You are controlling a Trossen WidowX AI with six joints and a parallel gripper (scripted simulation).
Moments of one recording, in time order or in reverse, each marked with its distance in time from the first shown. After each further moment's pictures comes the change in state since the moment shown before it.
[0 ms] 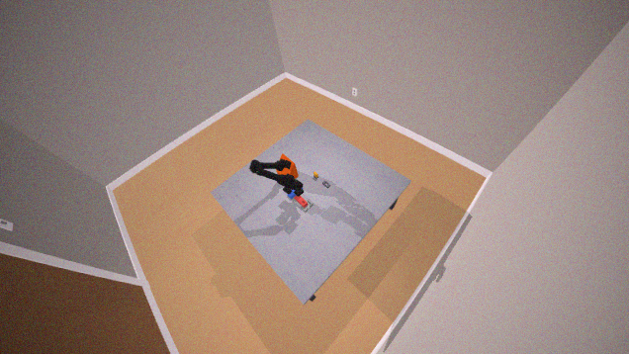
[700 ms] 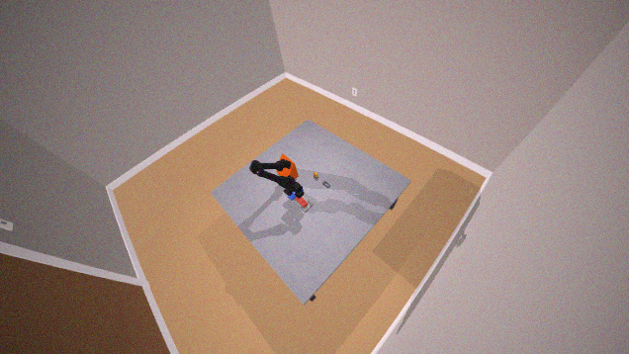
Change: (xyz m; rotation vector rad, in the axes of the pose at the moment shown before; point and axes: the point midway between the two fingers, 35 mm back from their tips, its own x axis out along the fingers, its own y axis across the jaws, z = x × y) arm 0.023 0.002 0.001 0.017 -0.001 0.006
